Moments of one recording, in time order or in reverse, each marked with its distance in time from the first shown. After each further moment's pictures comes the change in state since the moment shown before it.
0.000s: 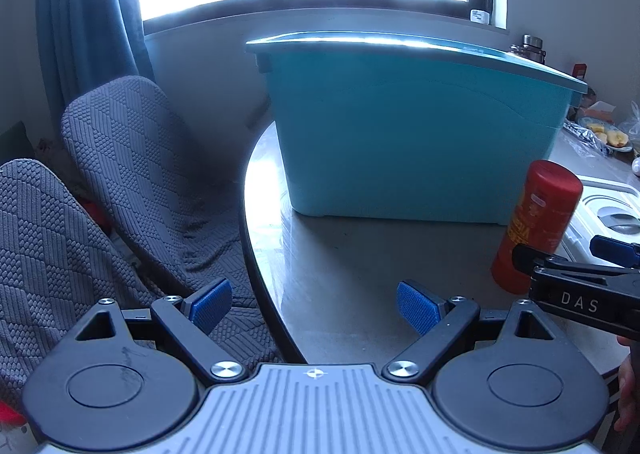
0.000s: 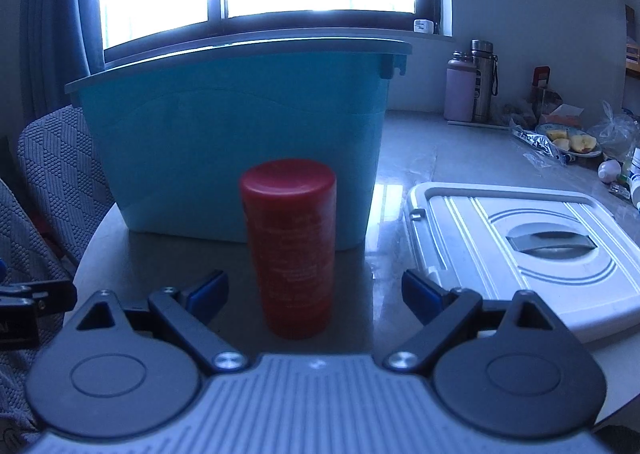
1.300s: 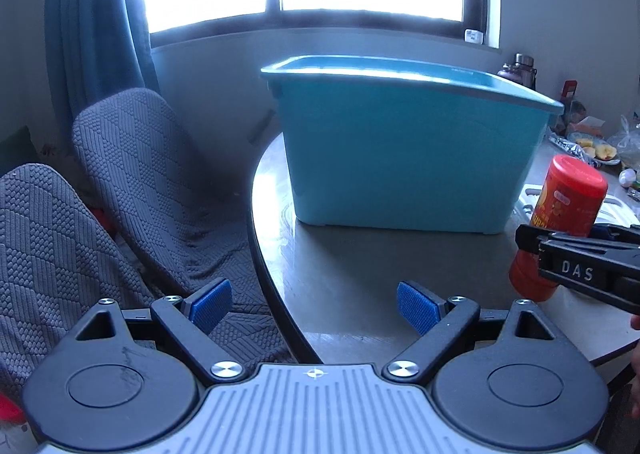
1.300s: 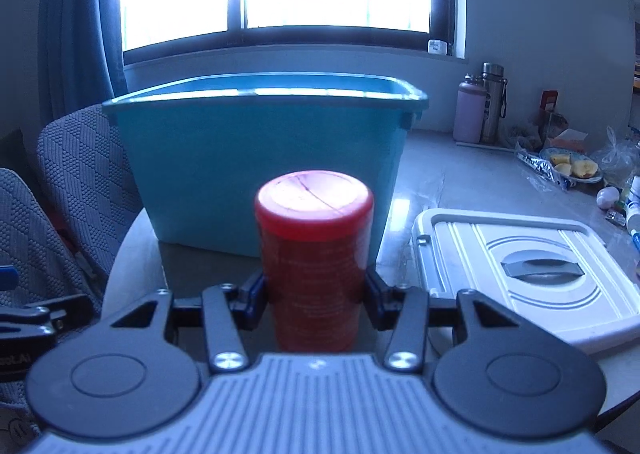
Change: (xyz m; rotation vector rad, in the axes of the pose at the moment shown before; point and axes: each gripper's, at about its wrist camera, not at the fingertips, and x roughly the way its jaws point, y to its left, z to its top) left arm -0.042 0.016 -0.012 -0.005 -0.063 -0.025; right arm -0.045 0.014 0.022 -0.048 -0.020 0.024
